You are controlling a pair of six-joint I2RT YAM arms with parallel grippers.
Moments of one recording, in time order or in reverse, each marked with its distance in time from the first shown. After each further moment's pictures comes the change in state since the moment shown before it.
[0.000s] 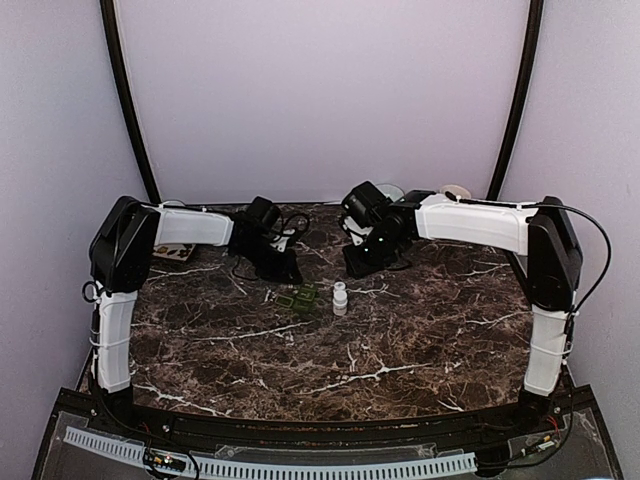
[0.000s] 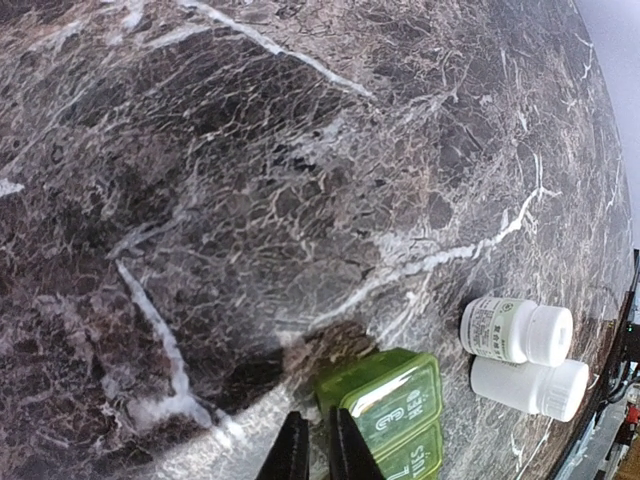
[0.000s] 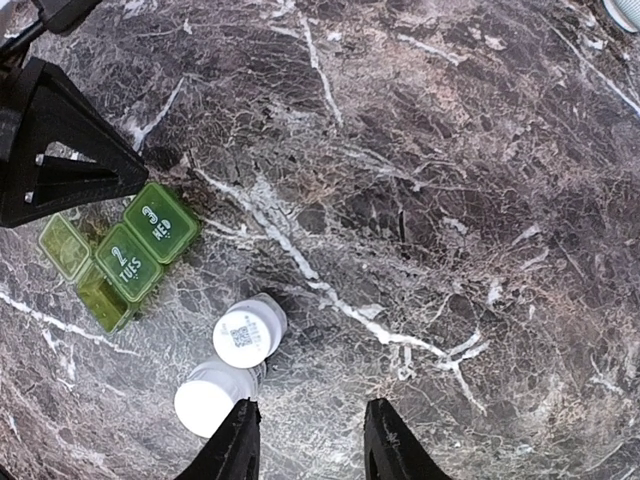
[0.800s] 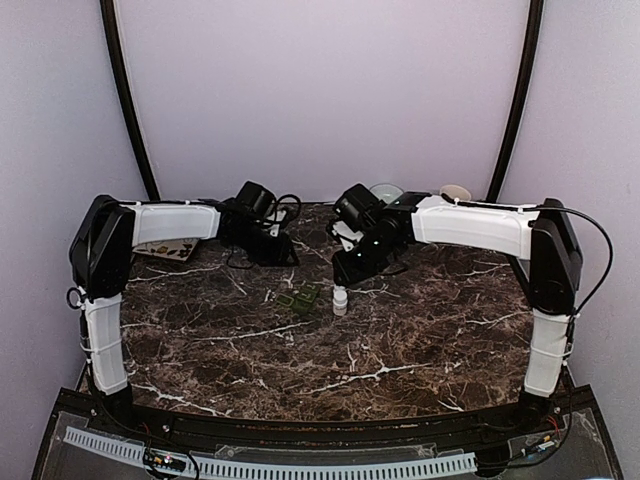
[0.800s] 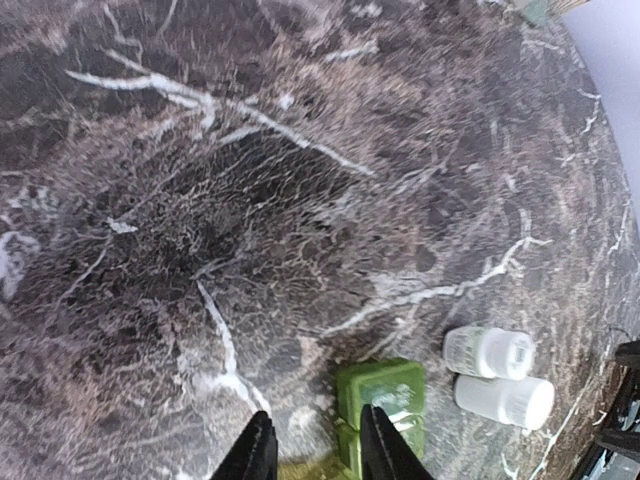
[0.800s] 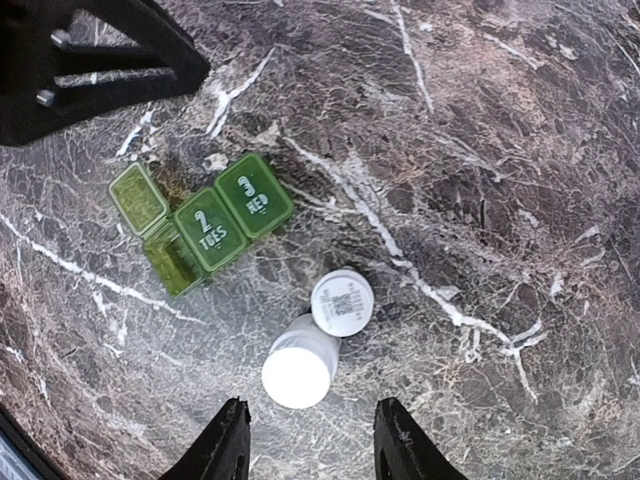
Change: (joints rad) left arm -0.006 -0.115 -0.029 0.024 -0.145 -0.032; right arm 0.050 -0.011 0.006 -0.017 -0.077 -0.004
